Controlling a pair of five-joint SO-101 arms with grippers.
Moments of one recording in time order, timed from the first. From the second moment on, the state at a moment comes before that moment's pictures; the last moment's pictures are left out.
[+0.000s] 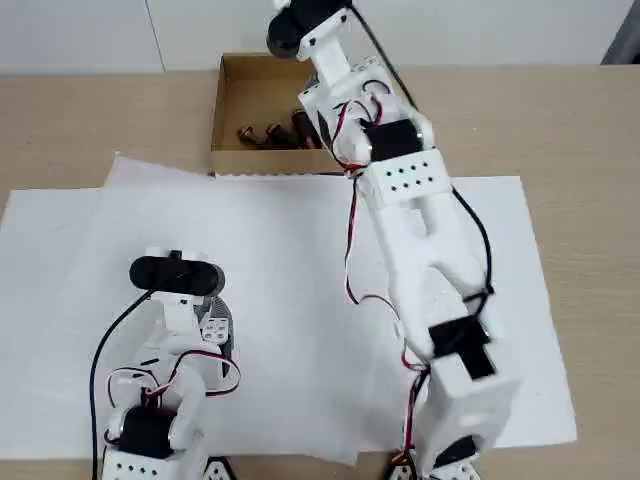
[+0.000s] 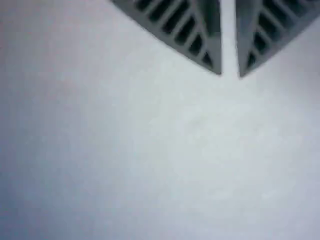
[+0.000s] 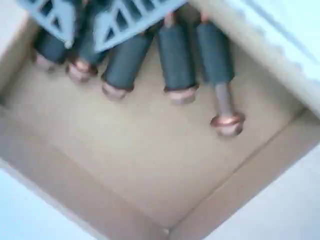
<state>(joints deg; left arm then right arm) 5.9 -103.4 93.1 62.5 9.5 -20.3 12.6 -24.1 47.0 17.3</state>
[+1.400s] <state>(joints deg) 5.9 -103.4 93.1 62.5 9.5 -6.2 -47.4 -11.3 94.7 8.7</state>
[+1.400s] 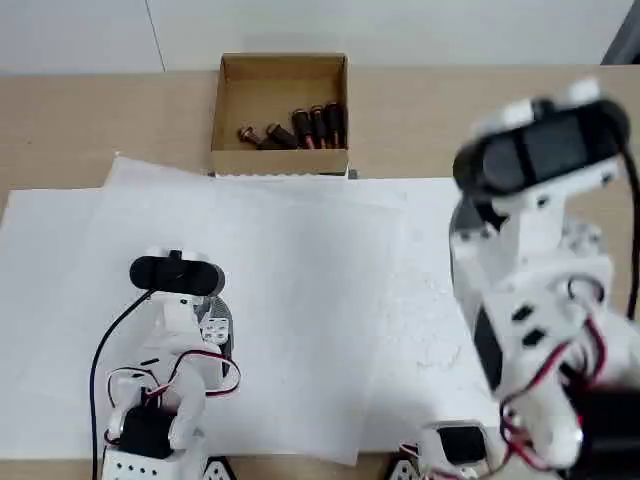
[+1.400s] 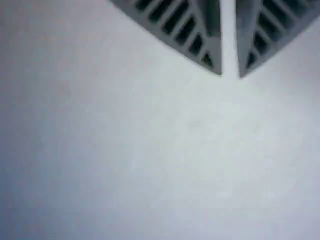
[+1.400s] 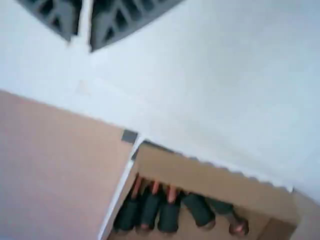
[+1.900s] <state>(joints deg) 5.9 -103.4 93.1 62.5 9.5 -4.0 -78.4 42.8 76.7 6.4</state>
